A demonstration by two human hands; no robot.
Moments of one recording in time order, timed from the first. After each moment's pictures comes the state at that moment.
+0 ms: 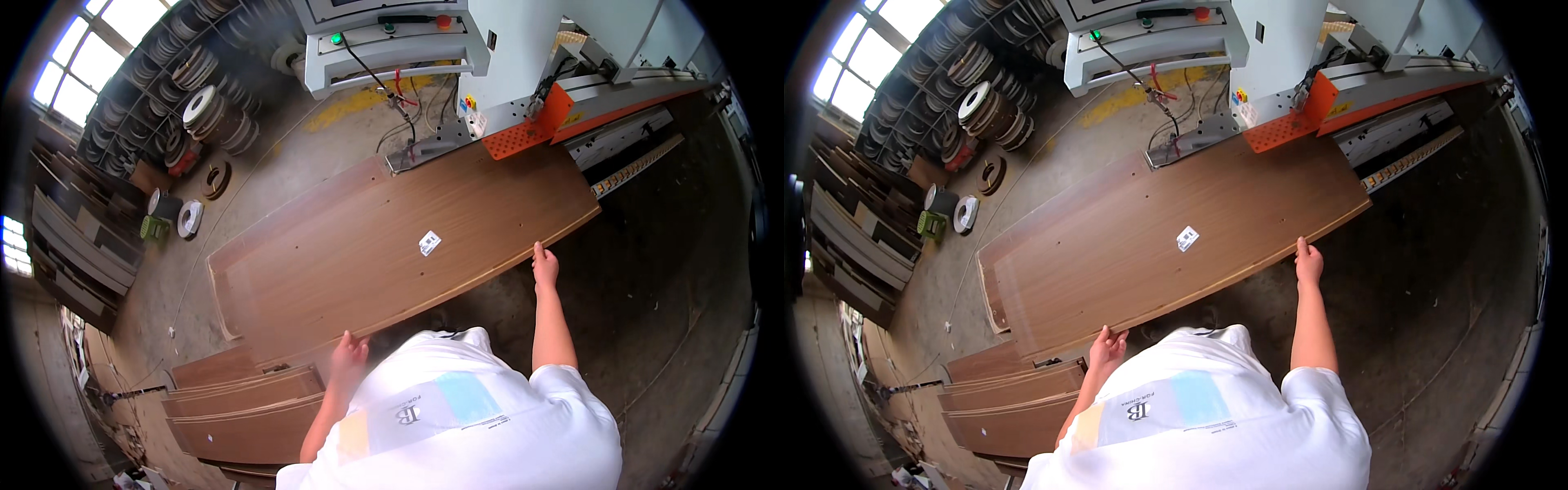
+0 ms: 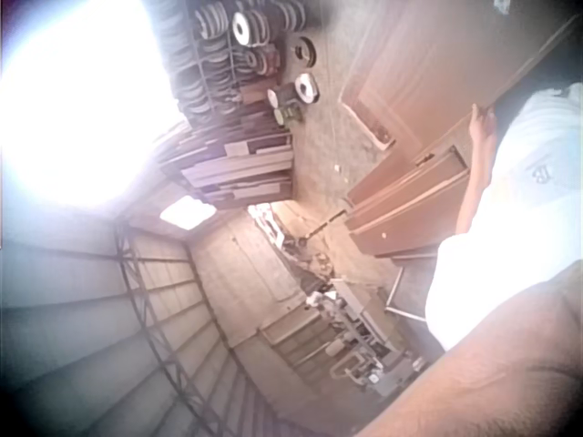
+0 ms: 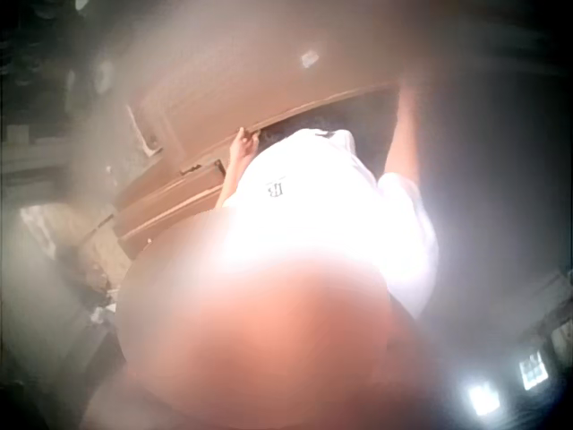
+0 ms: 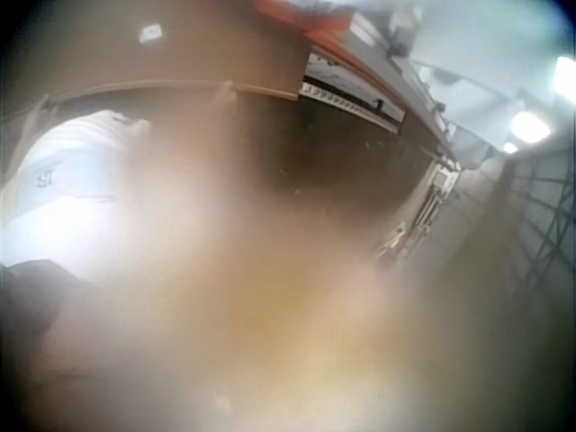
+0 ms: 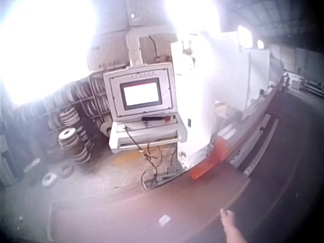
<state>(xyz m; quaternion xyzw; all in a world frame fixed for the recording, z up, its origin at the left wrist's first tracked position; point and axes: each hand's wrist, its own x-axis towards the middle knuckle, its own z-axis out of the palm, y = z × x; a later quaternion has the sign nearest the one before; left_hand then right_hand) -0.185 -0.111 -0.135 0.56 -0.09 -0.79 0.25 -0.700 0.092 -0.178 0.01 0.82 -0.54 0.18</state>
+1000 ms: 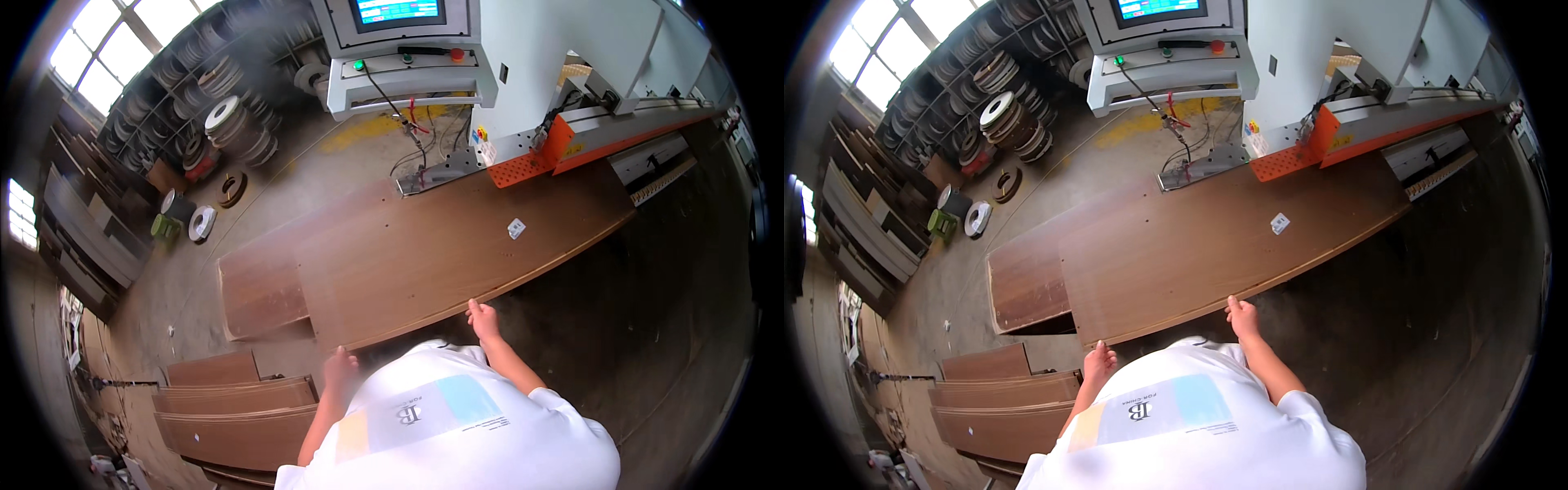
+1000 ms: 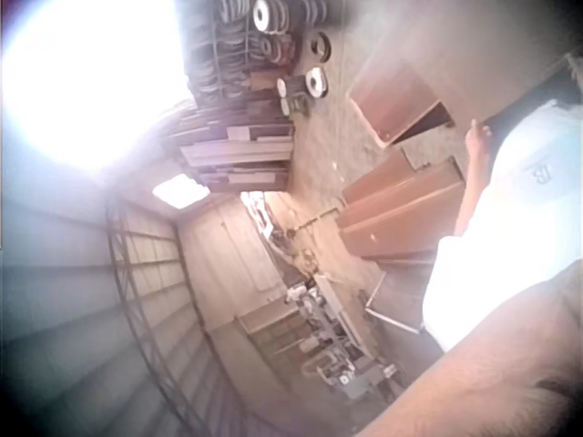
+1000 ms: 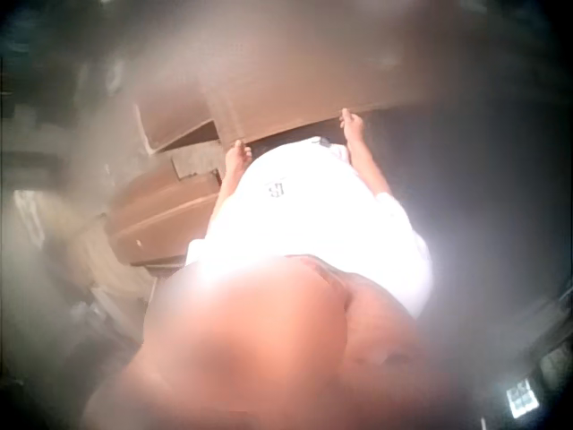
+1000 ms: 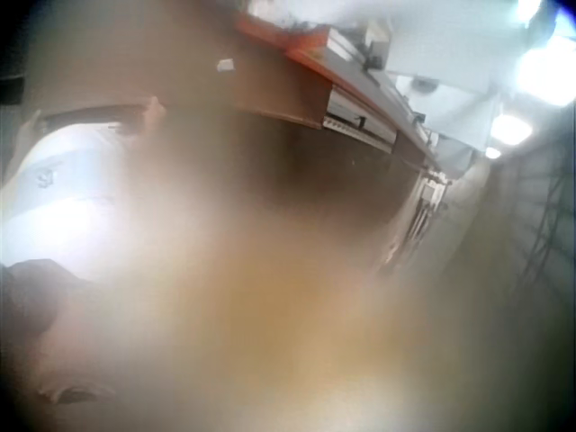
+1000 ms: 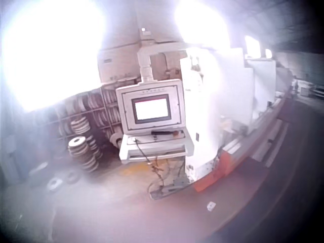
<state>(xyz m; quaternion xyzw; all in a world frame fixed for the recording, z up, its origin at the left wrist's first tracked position) -0.172 -0.104 -0.140 0.63 -0.23 -0.70 0.25 -0.547 0.049 -0.169 -0.08 0.76 -0.52 0.38</state>
